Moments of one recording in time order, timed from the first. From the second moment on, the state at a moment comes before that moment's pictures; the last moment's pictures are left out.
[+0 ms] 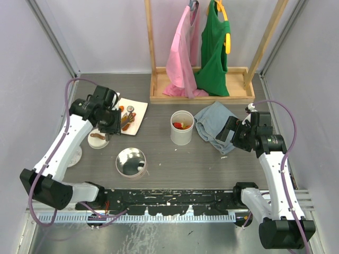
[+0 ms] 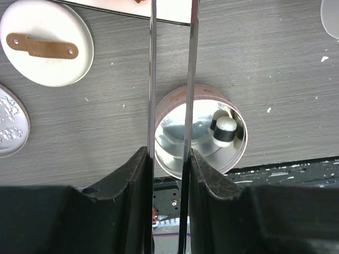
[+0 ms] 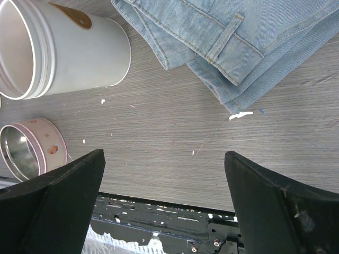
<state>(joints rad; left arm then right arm) -0.34 1.32 1.37 -1.19 -0.03 -0.25 -0.01 0.87 0.90 -0.91 -0.28 0.40</state>
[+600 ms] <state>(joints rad) -0.34 1.01 1.29 -1.32 0.08 -0.34 -0.01 0.88 0.95 -0.91 -0.28 0.41</state>
